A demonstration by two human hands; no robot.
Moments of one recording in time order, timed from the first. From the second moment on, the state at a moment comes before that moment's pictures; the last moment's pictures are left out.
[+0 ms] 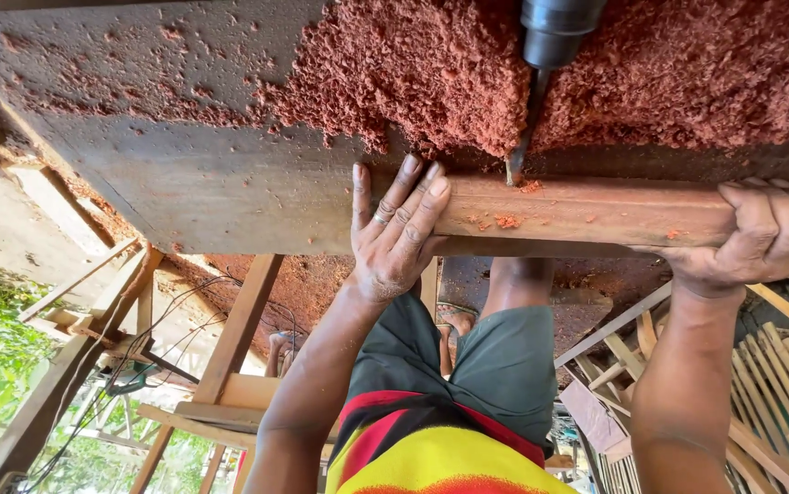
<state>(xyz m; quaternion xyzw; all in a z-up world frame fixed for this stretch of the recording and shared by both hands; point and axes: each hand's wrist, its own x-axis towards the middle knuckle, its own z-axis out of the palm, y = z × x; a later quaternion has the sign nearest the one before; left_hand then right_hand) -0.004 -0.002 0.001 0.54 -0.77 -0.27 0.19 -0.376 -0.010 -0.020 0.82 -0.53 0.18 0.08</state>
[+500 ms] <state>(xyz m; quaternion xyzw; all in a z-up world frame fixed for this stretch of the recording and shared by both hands) -0.003 -0.021 0.001 0.55 -0.74 -0.28 0.26 -0.414 -0.014 -0.066 0.81 -0.53 0.23 0.10</state>
